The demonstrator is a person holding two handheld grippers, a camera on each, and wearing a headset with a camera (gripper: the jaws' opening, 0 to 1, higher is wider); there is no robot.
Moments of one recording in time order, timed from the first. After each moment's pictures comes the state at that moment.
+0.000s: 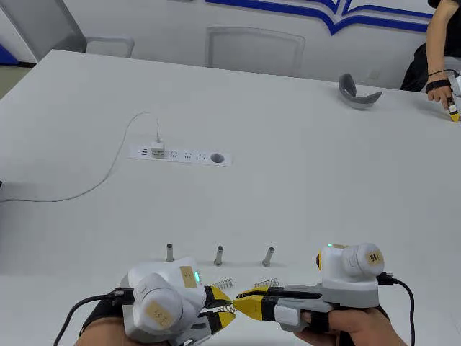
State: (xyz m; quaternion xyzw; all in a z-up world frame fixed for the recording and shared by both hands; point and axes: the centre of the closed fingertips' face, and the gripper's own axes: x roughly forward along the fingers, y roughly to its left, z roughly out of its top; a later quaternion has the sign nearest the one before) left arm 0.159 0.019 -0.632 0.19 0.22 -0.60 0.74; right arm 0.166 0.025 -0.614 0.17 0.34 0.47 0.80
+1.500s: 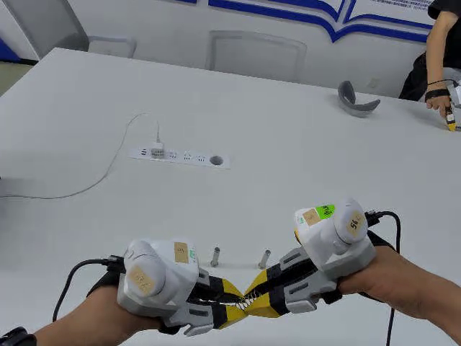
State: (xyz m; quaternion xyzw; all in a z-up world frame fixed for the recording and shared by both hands) left arm 0.142 0.002 -0.603 0.13 0.18 -0.68 0.69; right arm 0.141 0.023 -0.597 -0.15 0.36 0.62 0.68
